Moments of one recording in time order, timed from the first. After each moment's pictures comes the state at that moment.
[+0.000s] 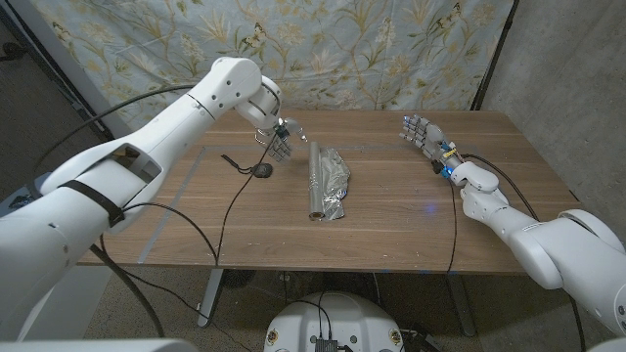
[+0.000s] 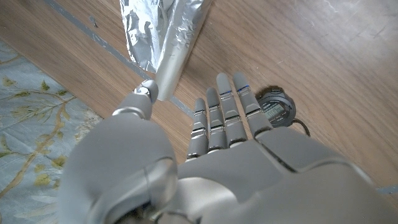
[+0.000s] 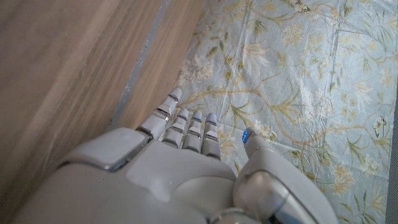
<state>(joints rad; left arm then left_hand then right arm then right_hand) 0.09 0.49 0.79 -1.53 -1.17 1.39 0.71 0.85 0.07 0.42 -0.15 0.45 0.44 0.22 0.20 0.30 0.33 0.21 0.57 0.64 0.42 0.17 0.73 0.39 0.32 0.22 0.72 0.22 -0.42 -0.38 -0.40 -0.48 0.64 0.59 0.53 0.22 0.14 0.41 0.03 0.20 0.24 -0.04 0.19 0.18 0.19 -0.03 0.20 0.20 0.11 -0.04 0.20 0.21 0.36 -0.04 0.20 0.17</state>
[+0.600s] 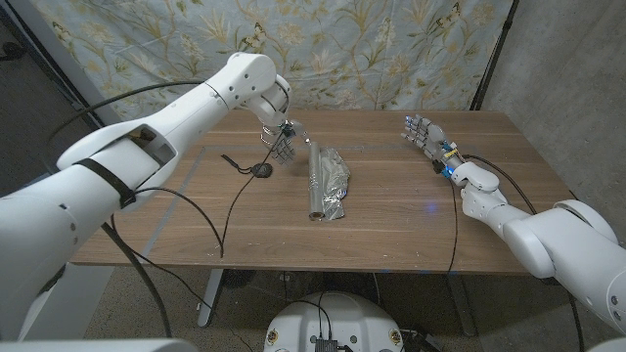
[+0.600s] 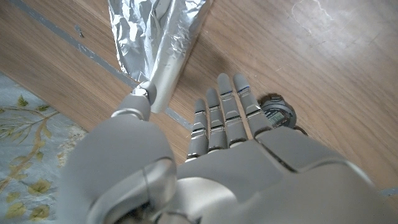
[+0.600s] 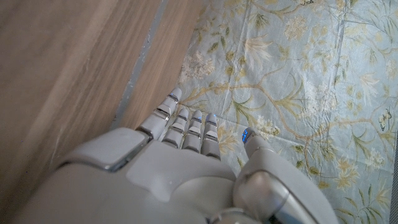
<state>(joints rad) -0.03 0.44 0.92 -1.37 -1.16 1.40 0.63 0.83 0.07 0.41 -0.15 0.46 0.44 0.22 0.20 0.30 0.33 0.22 0.56 0.67 0.40 0.18 0.75 0.35 0.30 0.22 0.74 0.21 -0.39 -0.35 -0.37 -0.40 0.64 0.61 0.55 0.22 0.14 0.41 0.02 0.20 0.24 -0.04 0.19 0.18 0.19 -0.03 0.20 0.20 0.11 -0.04 0.20 0.21 0.36 -0.04 0.19 0.17</state>
